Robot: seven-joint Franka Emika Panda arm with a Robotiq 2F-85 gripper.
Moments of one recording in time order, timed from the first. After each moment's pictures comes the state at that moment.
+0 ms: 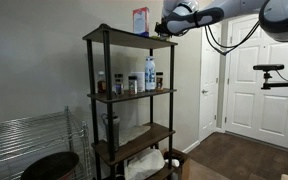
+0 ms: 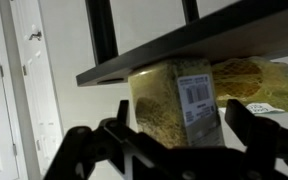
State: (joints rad) arm -0.38 0.25 0.32 -1.12 -0.92 2.31 1.10
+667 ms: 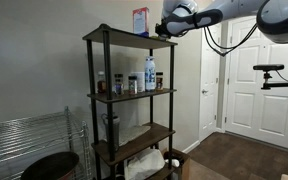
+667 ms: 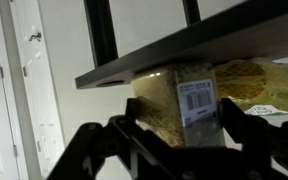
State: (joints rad) arm -0.38 0.27 0.32 -1.10 -0.92 2.31 1.10
